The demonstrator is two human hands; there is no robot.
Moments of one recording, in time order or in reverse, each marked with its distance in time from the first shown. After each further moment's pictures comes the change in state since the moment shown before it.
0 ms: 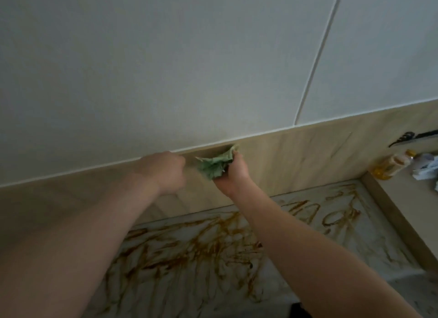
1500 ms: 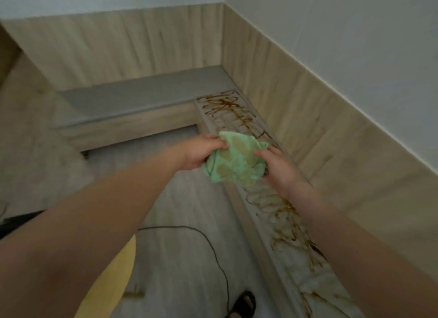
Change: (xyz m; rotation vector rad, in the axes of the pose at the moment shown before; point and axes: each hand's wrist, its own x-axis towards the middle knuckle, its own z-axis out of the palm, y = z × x) left_hand -0.520 0.200 0.172 -2.117 0.751 -0.981; right_hand -0.345 0.156 -0.139 -1.511 -1.053 0.314
